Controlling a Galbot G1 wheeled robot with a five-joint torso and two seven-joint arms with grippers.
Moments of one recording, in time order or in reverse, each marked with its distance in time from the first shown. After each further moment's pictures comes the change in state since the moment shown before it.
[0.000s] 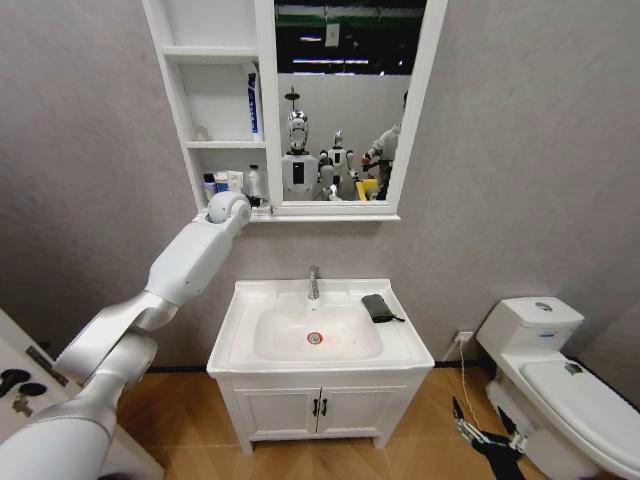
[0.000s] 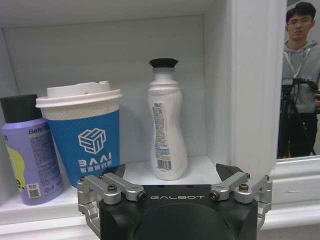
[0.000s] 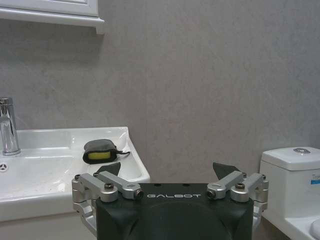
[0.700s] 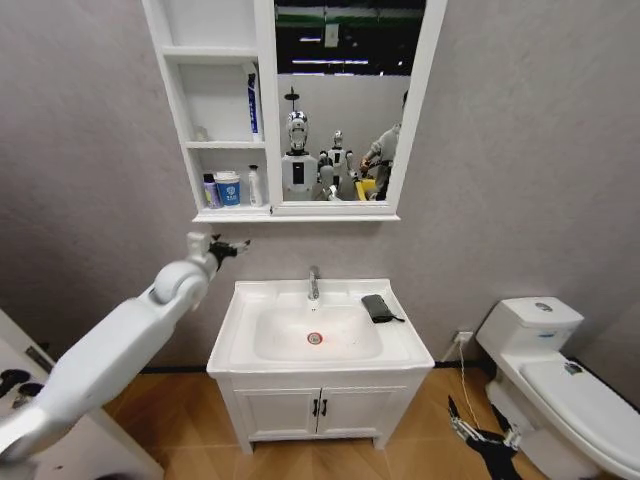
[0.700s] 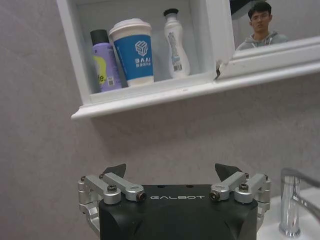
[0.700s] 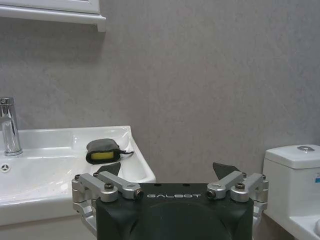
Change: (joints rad) left arm 0.846 0.534 -0.338 -0.758 0.059 -0.221 0.050; right arm 0.022 -0.001 -0.017 0.010 -0.008 -0.037 0.027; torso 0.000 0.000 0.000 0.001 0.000
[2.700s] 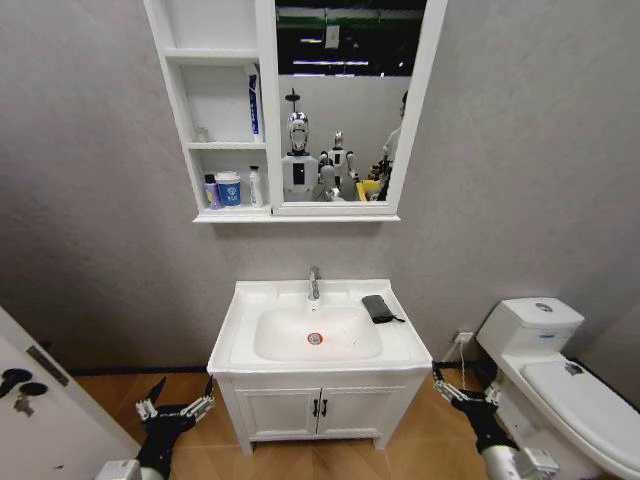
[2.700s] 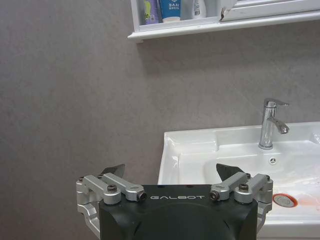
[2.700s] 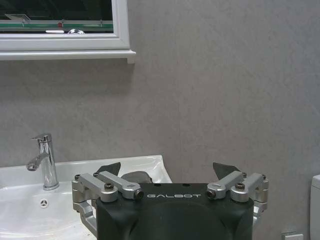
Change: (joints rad) left arm 1.330 -0.712 -0.562 -0.546 0.676 -0.204 0.194; right arm 0.039 -0.048 -0.007 0.173 0.050 -0.139 -0.033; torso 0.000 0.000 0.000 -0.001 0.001
